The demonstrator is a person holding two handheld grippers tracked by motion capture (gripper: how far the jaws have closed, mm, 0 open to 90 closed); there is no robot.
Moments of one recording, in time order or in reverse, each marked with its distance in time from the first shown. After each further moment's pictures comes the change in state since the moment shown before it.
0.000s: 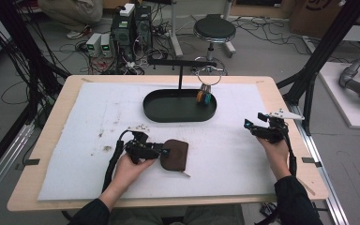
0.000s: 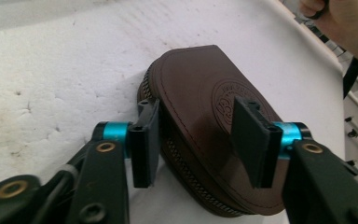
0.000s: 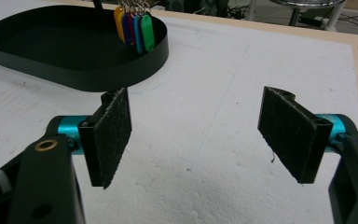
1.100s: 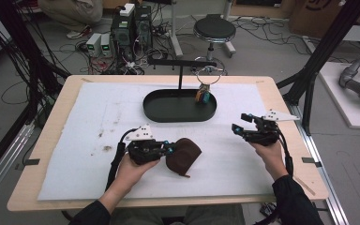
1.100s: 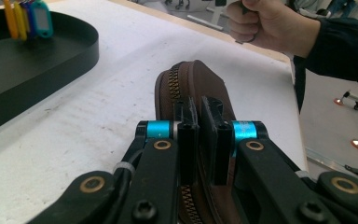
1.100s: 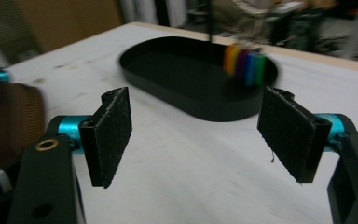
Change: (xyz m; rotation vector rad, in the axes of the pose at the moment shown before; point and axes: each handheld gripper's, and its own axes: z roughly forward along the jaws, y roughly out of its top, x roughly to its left) left arm -0.045 0.013 -0.014 -0.172 -0.103 0.360; right arm 0.039 0.013 -0.004 -0.087 0.383 -0.065
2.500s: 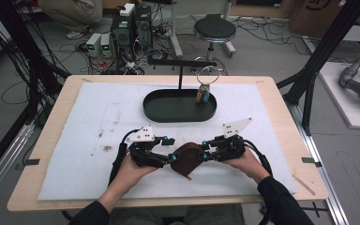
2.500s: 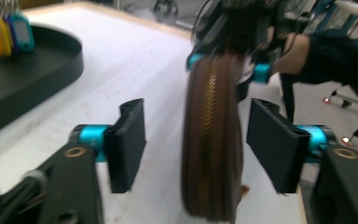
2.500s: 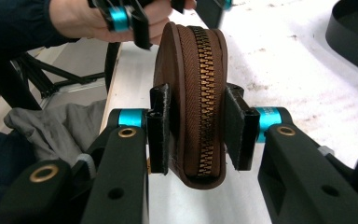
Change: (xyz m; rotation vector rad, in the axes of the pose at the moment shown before) left arm -0.001 -0.002 0.003 0.005 -0.032 0.008; right arm 0.072 -0.003 0.069 0.219 0.580 -0.200
